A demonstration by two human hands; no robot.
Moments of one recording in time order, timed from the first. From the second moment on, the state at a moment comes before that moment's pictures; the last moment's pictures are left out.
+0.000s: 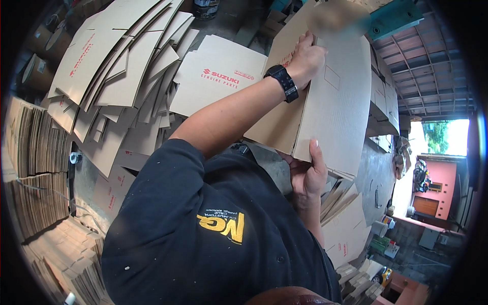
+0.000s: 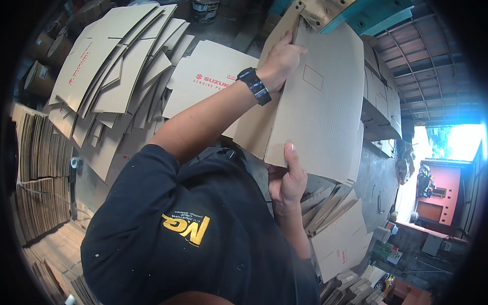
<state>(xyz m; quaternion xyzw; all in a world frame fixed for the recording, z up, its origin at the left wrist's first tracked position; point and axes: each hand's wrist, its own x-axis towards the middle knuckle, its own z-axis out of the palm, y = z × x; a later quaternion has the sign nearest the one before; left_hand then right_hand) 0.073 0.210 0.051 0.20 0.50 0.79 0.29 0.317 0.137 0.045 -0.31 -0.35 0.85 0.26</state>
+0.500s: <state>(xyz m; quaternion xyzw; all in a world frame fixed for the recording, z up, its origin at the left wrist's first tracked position) 0.083 0.188 0.032 0.30 0.50 0.75 0.31 0.308 0.141 0.050 -0.29 -0.35 0.85 0.26</state>
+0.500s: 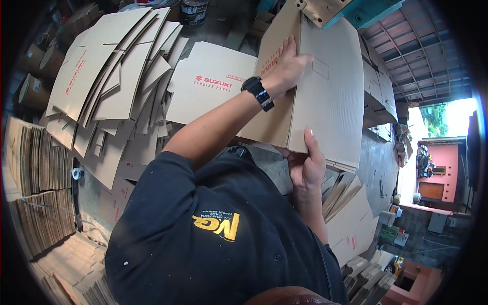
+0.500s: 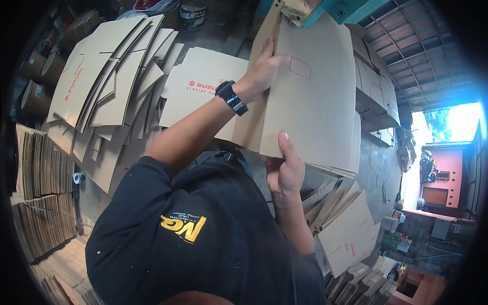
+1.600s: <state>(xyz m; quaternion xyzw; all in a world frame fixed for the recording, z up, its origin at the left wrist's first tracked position) 0.052 0.207 0.036 0.35 0.51 0.73 0.30 0.245 0.192 0.067 -0.26 -0.36 0.86 0.26</state>
